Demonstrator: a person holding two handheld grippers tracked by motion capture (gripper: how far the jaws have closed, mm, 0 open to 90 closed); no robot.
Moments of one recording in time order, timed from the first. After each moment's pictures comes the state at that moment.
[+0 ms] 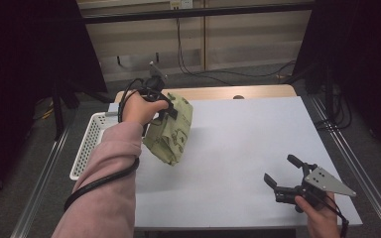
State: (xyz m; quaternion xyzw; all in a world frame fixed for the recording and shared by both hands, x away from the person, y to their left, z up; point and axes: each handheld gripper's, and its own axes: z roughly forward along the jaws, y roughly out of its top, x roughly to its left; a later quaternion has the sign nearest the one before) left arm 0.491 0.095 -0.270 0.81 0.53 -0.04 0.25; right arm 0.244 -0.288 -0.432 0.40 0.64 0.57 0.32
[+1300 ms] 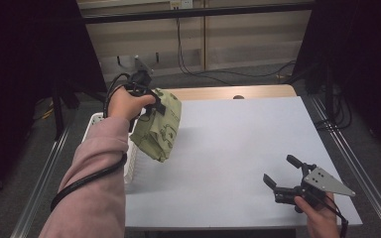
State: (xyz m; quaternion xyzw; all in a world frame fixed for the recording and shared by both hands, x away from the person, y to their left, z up) left arm 0.493 0.124 -0.253 0.80 0.55 -0.03 0.25; right arm 0.245 -0.287 -0.433 0.39 0.64 0.58 0.32
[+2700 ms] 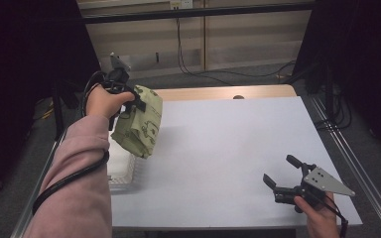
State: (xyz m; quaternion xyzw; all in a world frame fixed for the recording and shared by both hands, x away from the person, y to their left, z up) left arm 0.496 0.173 -0.243 0.77 0.58 0.00 0.25; right arm 0.246 -0.286 -0.433 0.39 0.64 0.58 0.32
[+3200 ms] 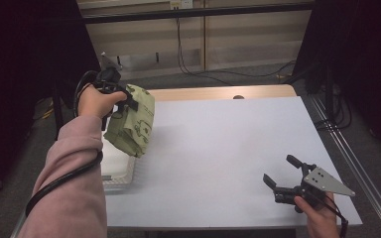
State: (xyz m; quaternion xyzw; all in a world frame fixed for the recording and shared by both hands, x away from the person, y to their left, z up) left arm 0.495 0.192 -0.239 0.77 0.59 0.01 0.24; right arm 0.245 -0.286 -0.433 0.39 0.64 0.58 0.32
